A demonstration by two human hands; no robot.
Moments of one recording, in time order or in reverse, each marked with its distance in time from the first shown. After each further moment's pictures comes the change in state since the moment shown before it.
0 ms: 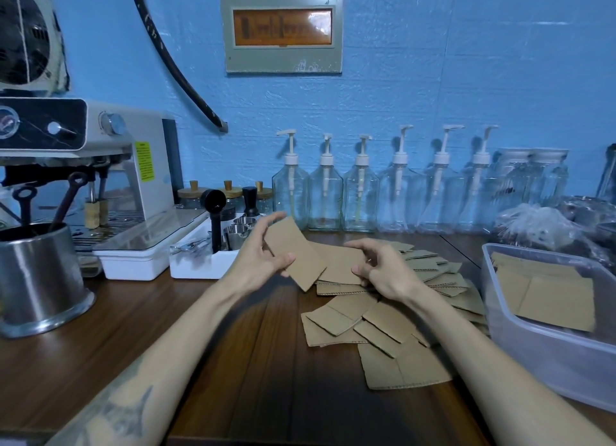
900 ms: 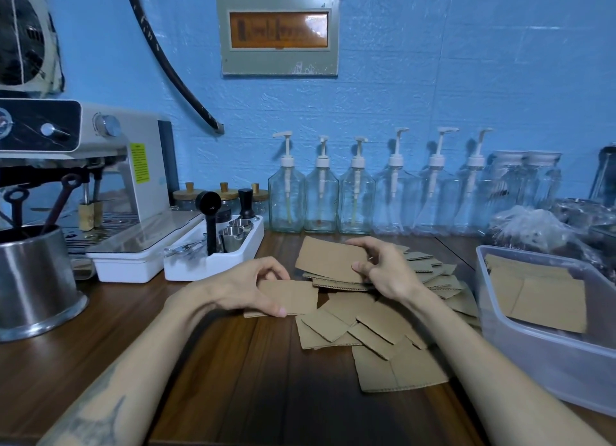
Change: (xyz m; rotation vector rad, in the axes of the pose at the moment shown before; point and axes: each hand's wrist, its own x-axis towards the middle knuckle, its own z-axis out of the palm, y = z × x) left_hand -0.010 -0.005 -0.026 0.455 -0.489 -0.209; right_hand 0.000 0.001 -0.008 0.008 0.076 -0.024
